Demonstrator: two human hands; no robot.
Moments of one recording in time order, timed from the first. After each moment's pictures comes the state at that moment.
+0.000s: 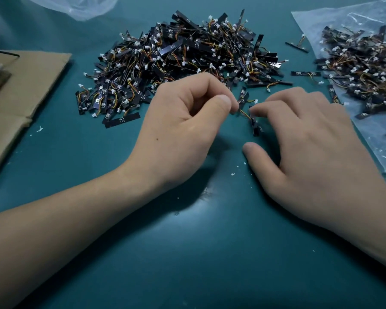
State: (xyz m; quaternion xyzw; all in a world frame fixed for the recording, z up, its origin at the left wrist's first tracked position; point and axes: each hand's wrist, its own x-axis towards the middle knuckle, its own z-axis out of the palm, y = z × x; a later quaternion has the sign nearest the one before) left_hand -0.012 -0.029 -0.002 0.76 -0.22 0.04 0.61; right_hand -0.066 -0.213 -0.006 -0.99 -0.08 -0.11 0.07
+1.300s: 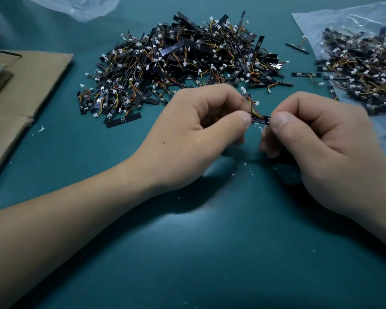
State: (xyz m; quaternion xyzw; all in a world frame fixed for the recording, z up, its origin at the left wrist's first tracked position) left_hand -0.013 -0.029 -0.003 0.75 -0.27 -0.06 0.60; right_hand -0.060 -0.223 -0.005 -0.87 -0.12 -0.13 0.47
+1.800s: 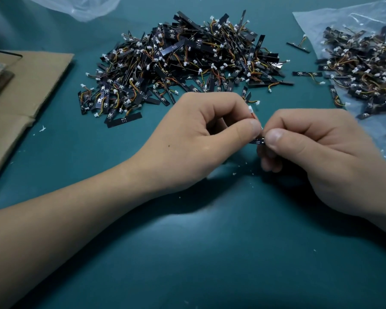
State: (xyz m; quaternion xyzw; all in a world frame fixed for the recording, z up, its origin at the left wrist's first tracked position) left_hand -0.017 -0.029 -0.001 0.77 -0.30 -0.05 0.56; right_hand -0.059 -0.229 -0.003 -0.84 -0.18 -0.01 0.52
